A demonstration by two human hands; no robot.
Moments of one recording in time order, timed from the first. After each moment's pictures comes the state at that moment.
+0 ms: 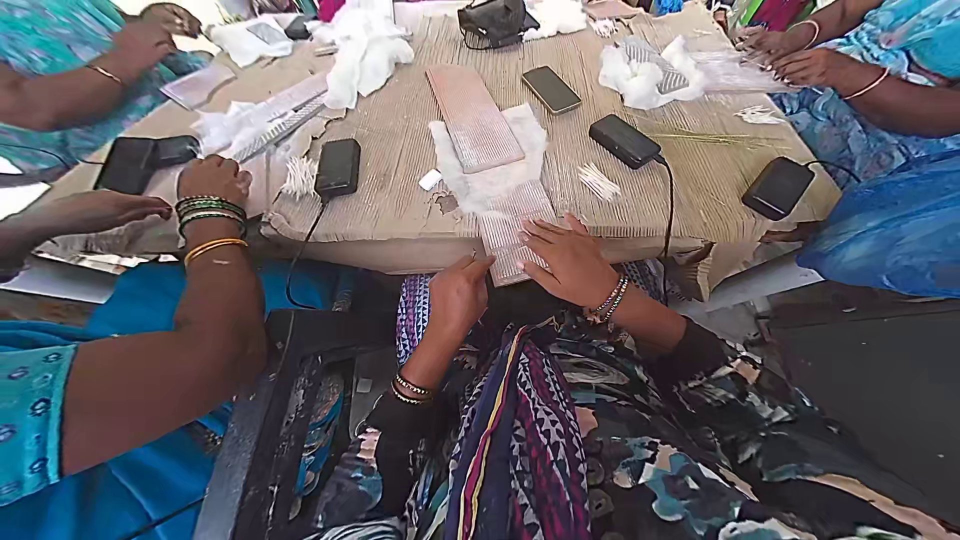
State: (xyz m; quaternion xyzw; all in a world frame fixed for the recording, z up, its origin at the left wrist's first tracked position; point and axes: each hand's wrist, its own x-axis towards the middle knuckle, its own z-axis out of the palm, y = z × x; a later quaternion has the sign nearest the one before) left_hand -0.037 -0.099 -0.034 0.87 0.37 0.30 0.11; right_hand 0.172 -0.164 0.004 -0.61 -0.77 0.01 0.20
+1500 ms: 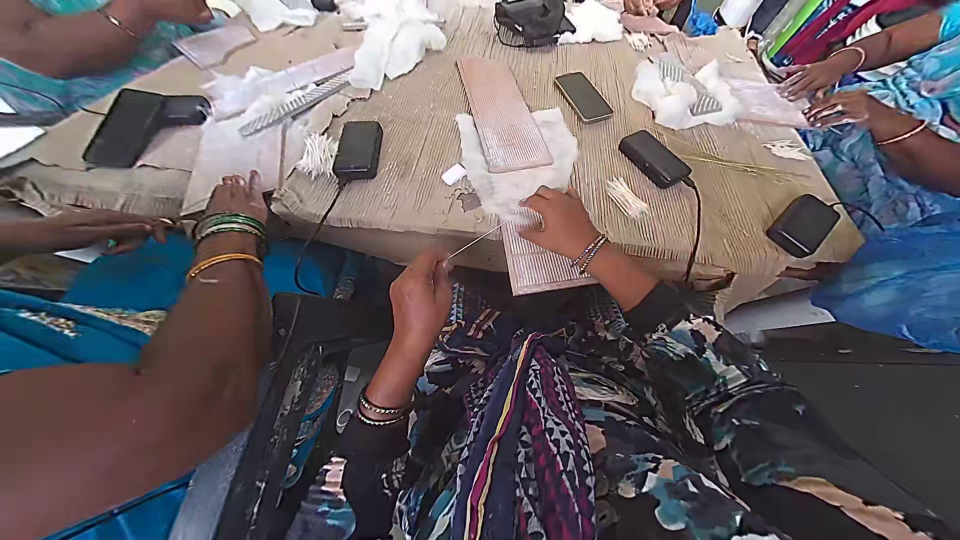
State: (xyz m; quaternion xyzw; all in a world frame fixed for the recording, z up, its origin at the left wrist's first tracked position) left_hand -0.094 -0.083 -0.025 0.77 0.49 0.37 0.19; right_hand 0.177 -0.068 0.001 -0.62 -0.76 0.03 0.20
